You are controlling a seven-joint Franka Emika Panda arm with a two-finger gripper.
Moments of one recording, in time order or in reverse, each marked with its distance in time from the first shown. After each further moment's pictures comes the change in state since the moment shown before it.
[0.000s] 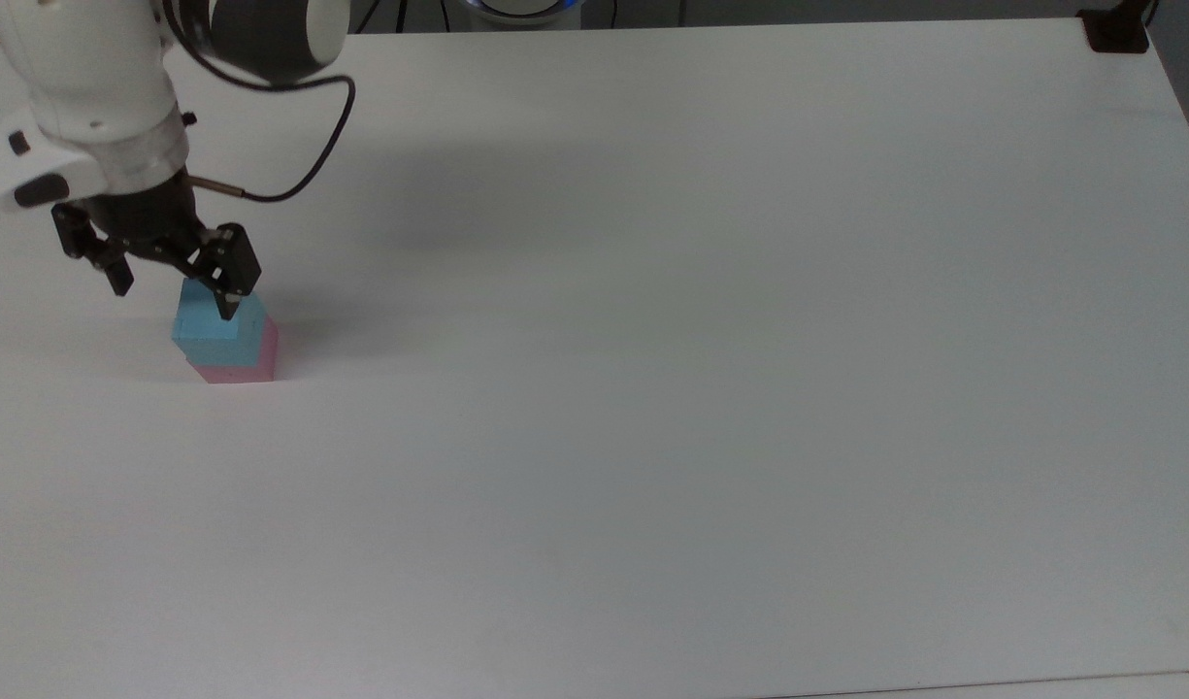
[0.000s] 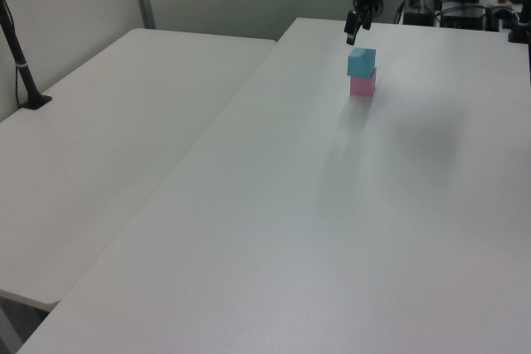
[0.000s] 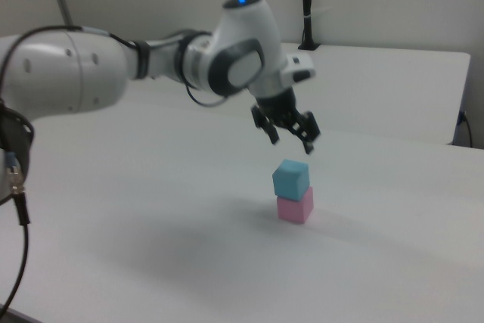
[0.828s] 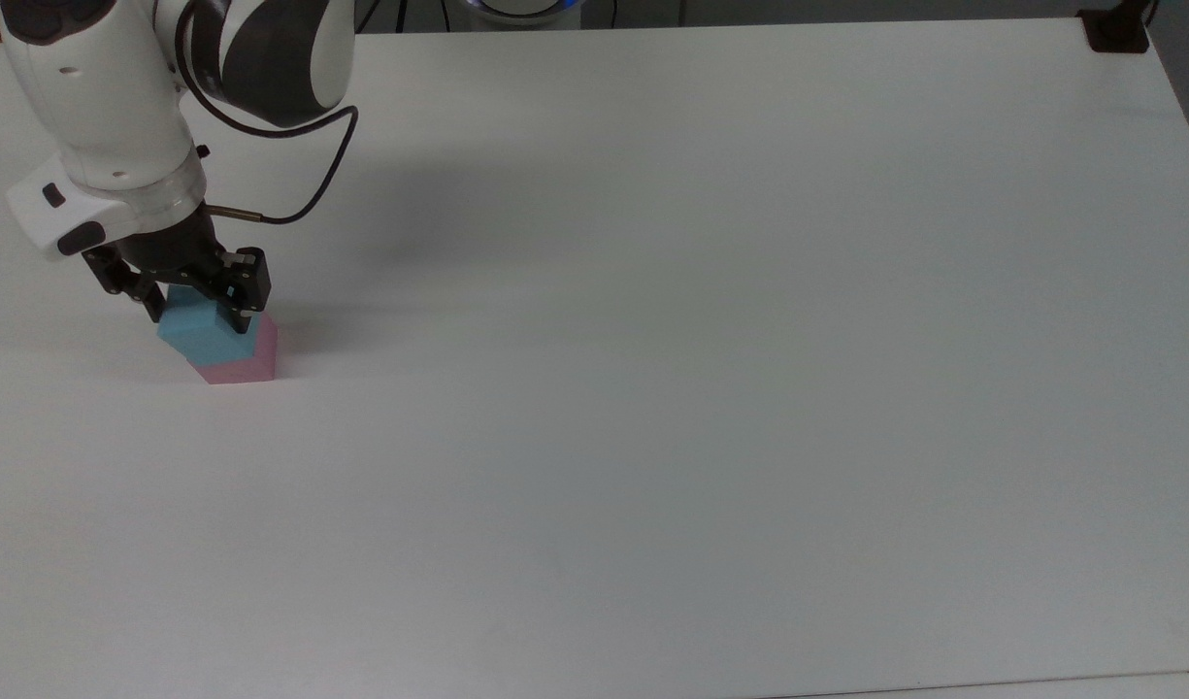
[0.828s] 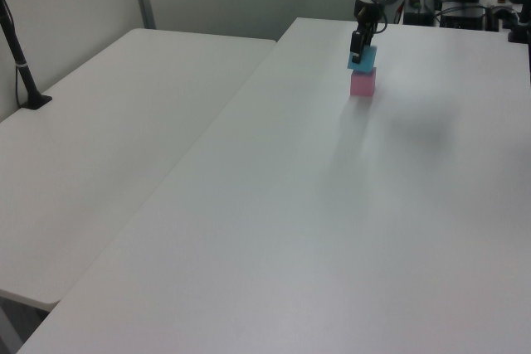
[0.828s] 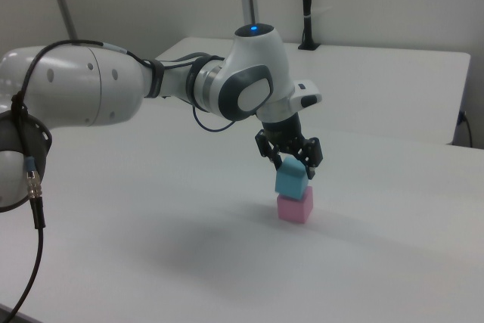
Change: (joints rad) arm -0.002 0.057 -0.012 -0.038 0.013 0.031 -0.135
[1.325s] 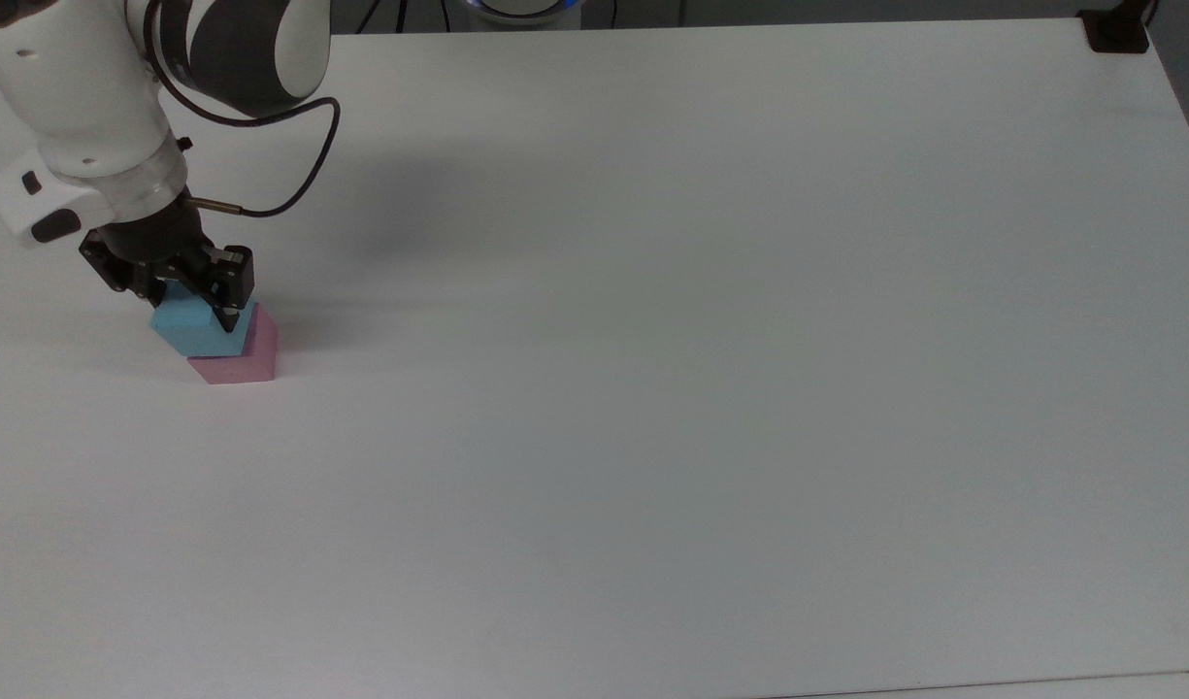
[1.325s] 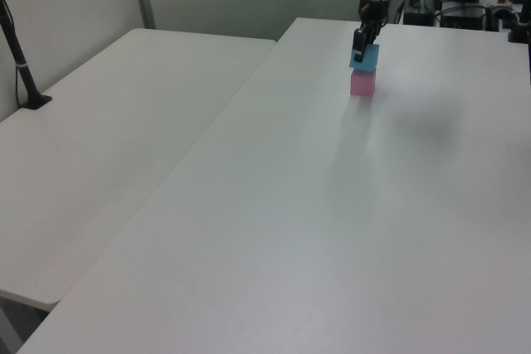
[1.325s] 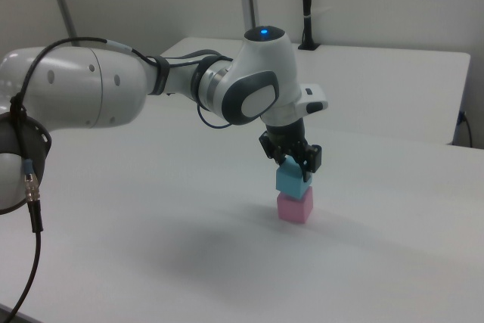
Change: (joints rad) arm -0.021 -0.006 -0.005 -0.008 0.096 0.000 -0.002
